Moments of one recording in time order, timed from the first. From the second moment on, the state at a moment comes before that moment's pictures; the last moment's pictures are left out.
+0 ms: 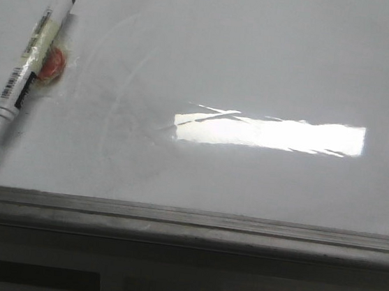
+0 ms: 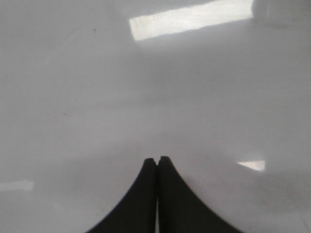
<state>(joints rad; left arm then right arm) -0.16 0.38 -0.20 -0.05 -0.05 0.06 -0.07 0.29 -0.22 0.33 0.38 -0.18</state>
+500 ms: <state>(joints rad) -0.67 0.65 -0.22 -0.14 -0.19 0.03 -0.07 0.29 -0.22 0.33 0.37 -0.18</state>
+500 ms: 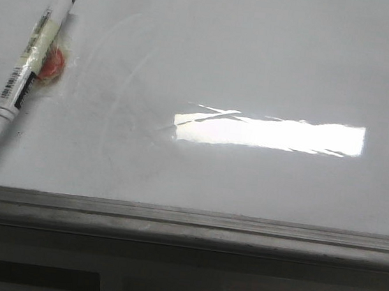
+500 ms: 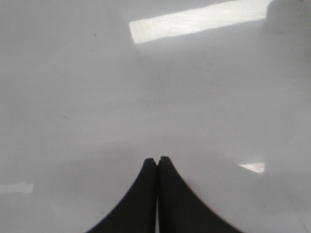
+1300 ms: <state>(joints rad) -0.70 1.09 -0.24 -0.13 -0.49 0.02 -0.07 0.29 -0.22 0.33 0.34 -0.18</state>
